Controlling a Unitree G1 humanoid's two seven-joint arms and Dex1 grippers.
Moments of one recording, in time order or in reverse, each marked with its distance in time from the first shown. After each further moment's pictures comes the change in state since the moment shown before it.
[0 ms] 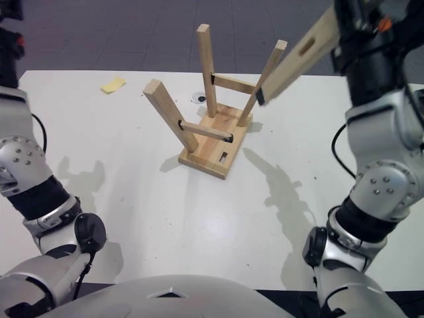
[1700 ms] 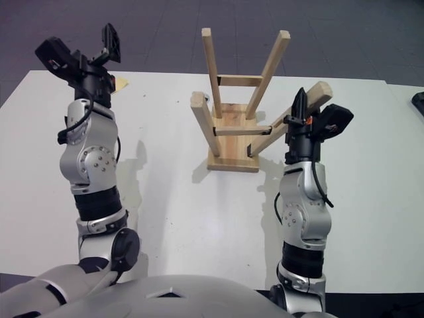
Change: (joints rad) left arm 0.070 -0.291 -0.313 0.009 0.132 0.029 0.194; right arm 0.381 0.332 0.253 0.146 -0.445 -0.531 0.004
